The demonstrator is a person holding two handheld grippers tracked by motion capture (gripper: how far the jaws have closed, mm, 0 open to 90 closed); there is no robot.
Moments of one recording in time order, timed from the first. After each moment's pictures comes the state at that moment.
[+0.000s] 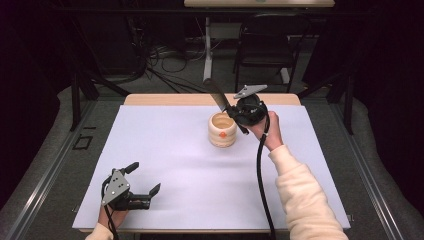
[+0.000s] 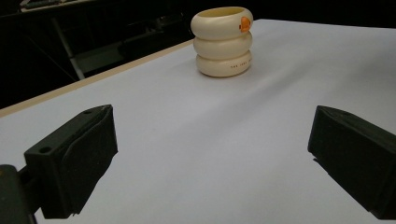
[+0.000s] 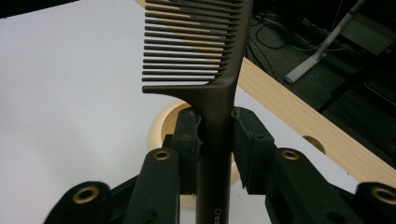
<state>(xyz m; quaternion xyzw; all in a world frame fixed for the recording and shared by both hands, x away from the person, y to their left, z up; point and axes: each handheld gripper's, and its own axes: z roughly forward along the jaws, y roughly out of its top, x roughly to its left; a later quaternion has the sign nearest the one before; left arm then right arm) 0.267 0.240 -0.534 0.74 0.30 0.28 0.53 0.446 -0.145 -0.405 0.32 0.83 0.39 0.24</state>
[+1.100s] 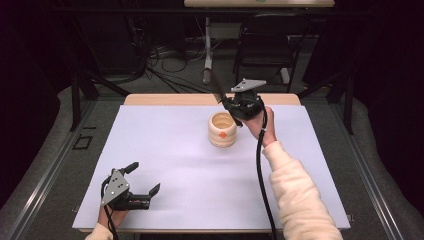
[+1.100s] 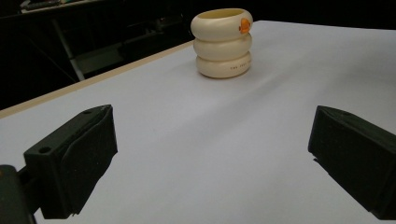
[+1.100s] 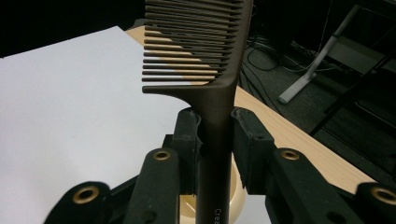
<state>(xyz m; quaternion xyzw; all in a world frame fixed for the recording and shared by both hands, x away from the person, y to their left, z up) 0.266 0.241 -0.533 0.74 0.30 0.28 0.53 0.456 -0.135 -0.397 0.33 0.80 0.43 0.26</state>
